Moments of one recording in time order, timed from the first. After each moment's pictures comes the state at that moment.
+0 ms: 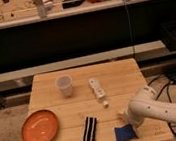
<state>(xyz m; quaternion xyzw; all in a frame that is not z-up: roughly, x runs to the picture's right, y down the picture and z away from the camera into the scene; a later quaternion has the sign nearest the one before) 0.170 0.312 0.766 -0.30 -0.14 -0.23 0.91</state>
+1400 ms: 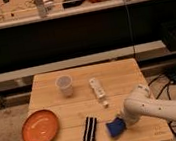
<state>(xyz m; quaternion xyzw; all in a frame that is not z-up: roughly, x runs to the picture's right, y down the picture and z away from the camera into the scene) 0.158 0.303 0.779 -0.30 -0.15 -0.26 0.91</state>
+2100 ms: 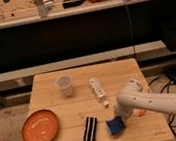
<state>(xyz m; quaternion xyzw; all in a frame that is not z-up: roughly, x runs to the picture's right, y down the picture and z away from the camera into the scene) 0.138 0.276 0.801 -0.30 -0.15 -0.27 0.90</state>
